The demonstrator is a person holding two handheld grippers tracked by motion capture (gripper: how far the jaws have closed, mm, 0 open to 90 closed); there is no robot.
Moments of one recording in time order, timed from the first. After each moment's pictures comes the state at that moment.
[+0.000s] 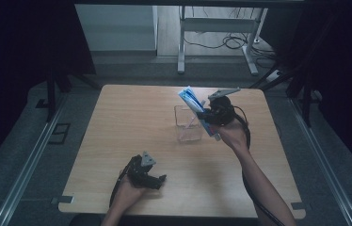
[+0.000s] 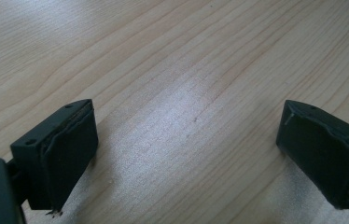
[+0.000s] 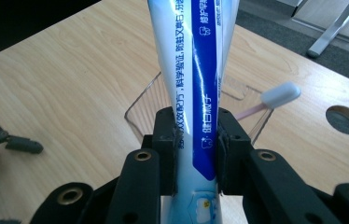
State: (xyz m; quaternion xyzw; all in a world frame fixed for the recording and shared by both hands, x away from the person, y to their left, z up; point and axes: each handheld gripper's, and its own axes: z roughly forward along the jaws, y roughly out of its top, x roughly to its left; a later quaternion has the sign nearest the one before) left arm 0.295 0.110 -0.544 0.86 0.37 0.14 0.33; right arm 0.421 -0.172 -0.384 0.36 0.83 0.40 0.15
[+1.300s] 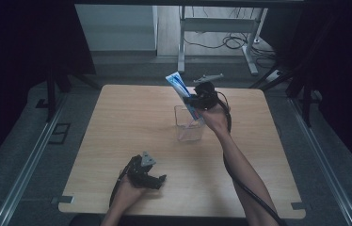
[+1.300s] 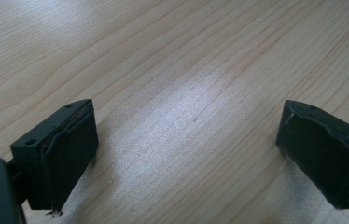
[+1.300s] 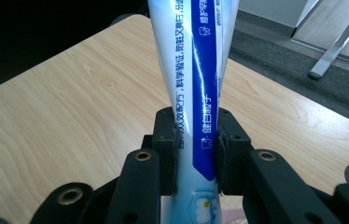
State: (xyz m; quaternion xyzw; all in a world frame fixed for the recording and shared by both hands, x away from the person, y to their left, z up) left arm 0.294 0.110 -0.544 0.86 0.37 0.13 0.33; right arm 0.480 -0.131 -0.389 0.37 0.81 0.43 0.16
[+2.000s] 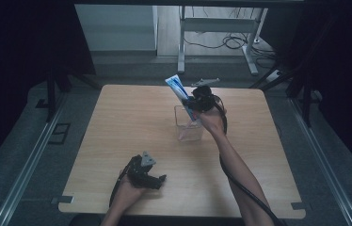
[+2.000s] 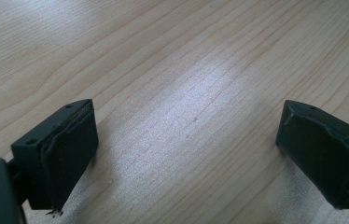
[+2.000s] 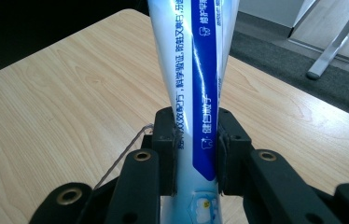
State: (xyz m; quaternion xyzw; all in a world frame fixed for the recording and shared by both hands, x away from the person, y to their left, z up) left arm 0.294 0.109 -0.544 0.86 0.37 0.13 0.34; right arm 0.493 -0.128 -0.418 0.37 0.81 0.43 0.17
